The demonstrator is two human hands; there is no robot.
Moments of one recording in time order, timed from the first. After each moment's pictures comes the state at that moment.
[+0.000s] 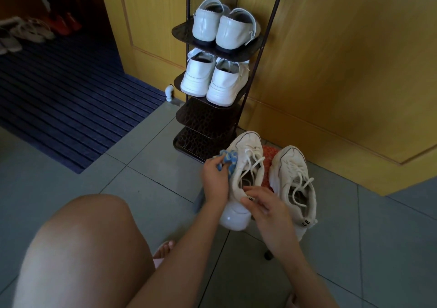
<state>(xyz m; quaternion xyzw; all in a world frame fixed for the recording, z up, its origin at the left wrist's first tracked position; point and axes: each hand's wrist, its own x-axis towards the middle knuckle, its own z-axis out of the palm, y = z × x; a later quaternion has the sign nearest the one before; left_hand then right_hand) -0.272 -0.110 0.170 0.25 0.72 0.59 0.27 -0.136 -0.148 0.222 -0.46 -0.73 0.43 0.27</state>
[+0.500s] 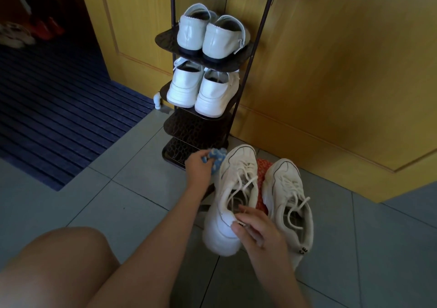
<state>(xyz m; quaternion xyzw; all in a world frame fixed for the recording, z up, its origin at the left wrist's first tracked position) -0.320 -0.046 0.161 0.30 0.75 0.52 0.27 -0.135 -0.152 0.222 -0.49 -0.69 0.46 0.26</state>
